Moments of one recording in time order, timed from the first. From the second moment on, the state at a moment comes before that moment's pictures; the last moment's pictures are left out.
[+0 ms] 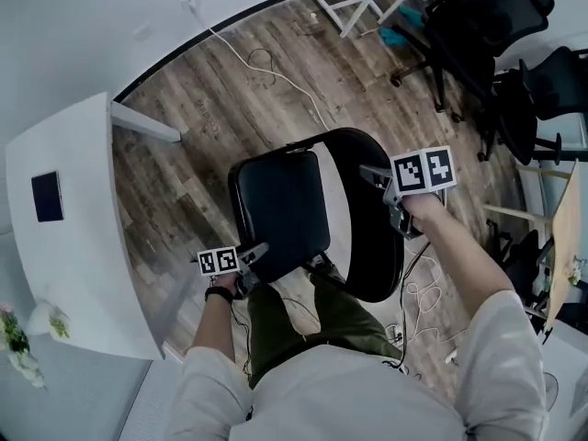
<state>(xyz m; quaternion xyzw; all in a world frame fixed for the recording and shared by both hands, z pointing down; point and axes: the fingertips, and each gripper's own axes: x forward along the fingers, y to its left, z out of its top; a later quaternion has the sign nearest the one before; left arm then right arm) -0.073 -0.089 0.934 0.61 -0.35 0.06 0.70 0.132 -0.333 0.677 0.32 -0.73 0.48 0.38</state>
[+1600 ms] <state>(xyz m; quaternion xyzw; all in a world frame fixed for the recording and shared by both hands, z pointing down) 0.208 -0.092 0.805 0.78 -0.06 0.44 0.45 0.213 -0.342 0.618 0.34 -0.70 0.50 0.38</state>
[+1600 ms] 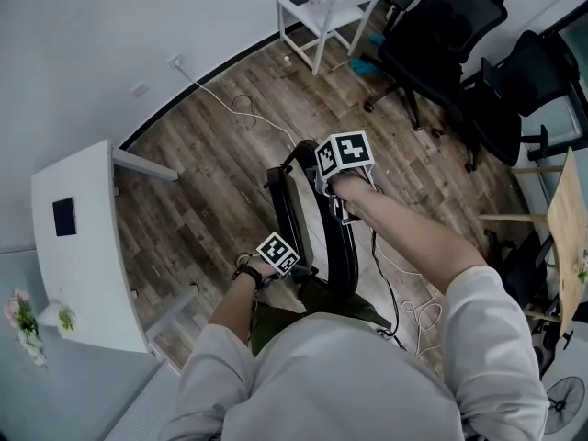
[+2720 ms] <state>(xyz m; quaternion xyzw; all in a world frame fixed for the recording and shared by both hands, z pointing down) 0.242 -0.120 0.675 0.81 -0.17 0.23 0.51 0.224 -0.346 0.611 0.35 -0.69 0.50 0.39</state>
